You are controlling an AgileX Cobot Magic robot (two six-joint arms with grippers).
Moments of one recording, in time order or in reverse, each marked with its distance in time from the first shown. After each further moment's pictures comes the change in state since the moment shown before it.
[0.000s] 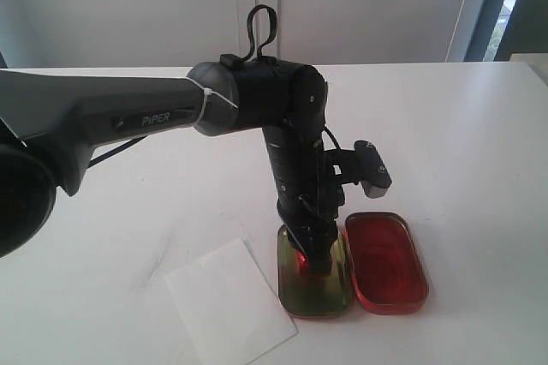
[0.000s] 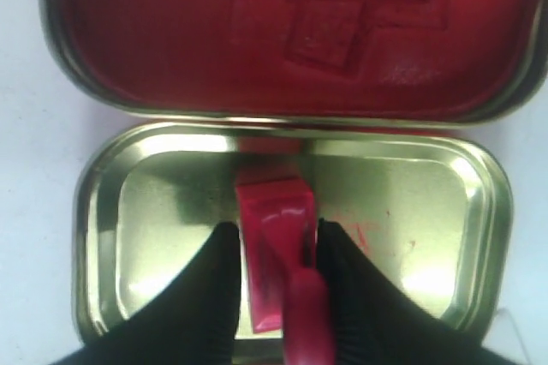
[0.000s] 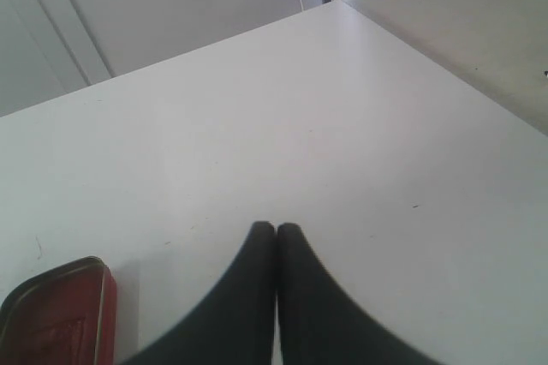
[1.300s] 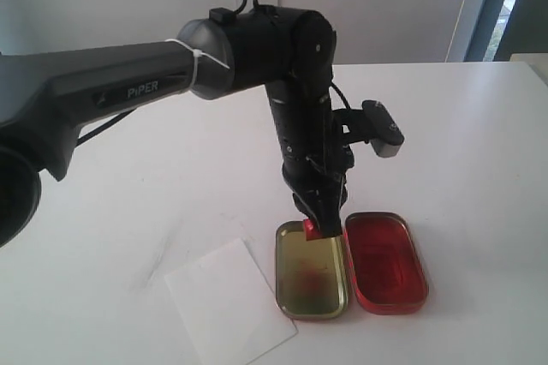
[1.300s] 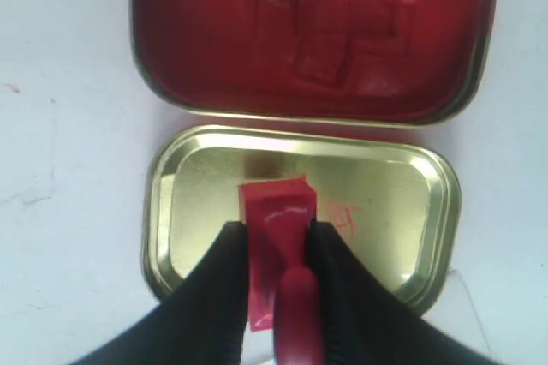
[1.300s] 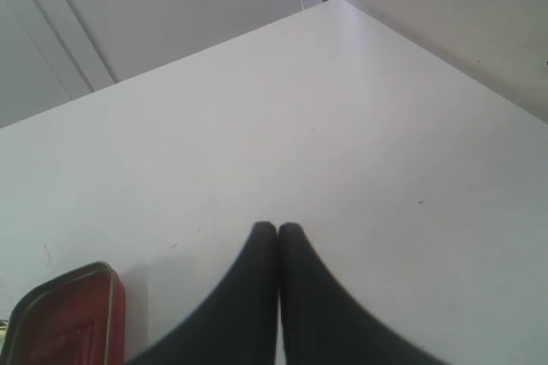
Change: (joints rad) left arm 0.000 -0.030 -0.149 0.017 0.144 -0.063; right arm 0.000 0.000 0.000 0.000 0.000 0.019
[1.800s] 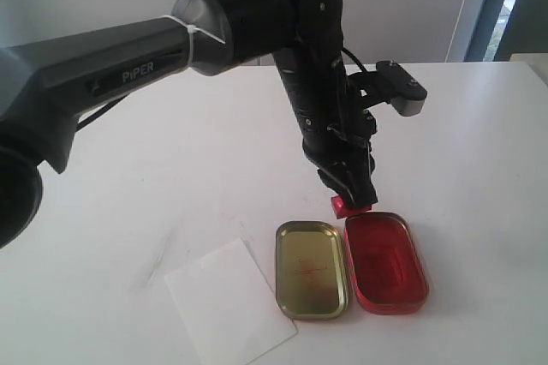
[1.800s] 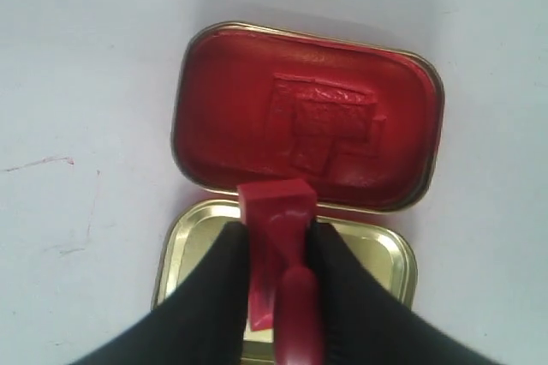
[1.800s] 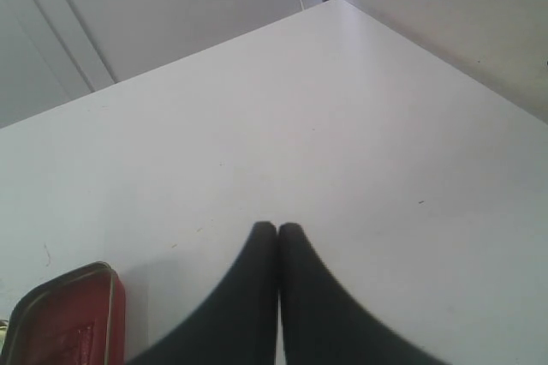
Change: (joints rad) left arm 0.000 0.000 -0.125 -0.077 0.017 -0.086; right arm 0.000 0.000 0.000 0.000 0.000 0.000
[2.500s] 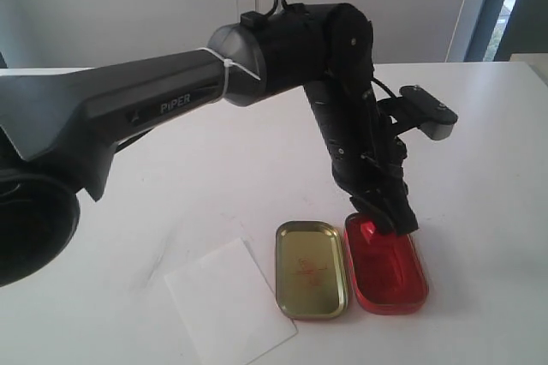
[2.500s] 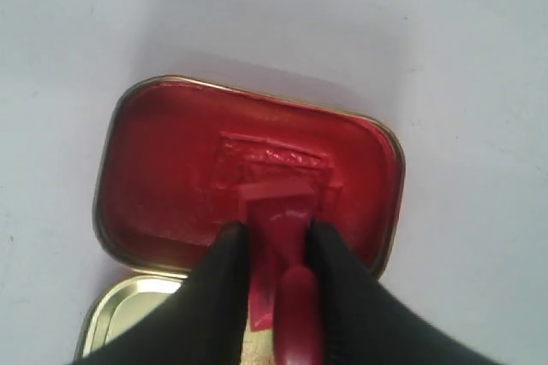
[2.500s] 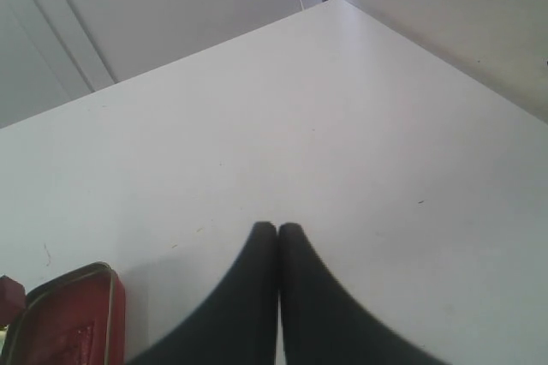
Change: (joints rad) left arm -0.055 0.060 -0.018 -0.040 -0.058 -0.086; right arm 0.000 0.000 0.000 0.000 0.000 0.000
